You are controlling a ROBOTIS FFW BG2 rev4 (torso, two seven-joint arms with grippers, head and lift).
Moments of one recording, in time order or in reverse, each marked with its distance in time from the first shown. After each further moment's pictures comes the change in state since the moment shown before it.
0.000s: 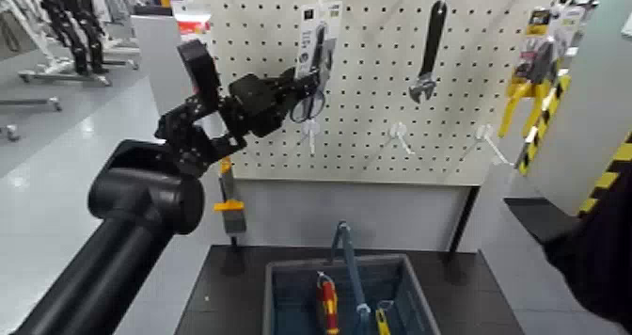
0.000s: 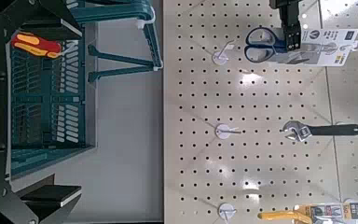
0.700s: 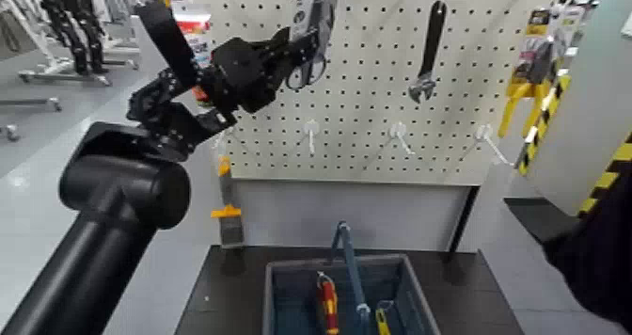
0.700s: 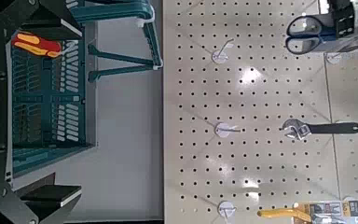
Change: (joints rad) left arm 0.070 0.018 0.062 -0.272 -0.001 0.046 0.003; right arm 0.004 0.003 -0.002 -0.003 0.000 -0.002 0.000
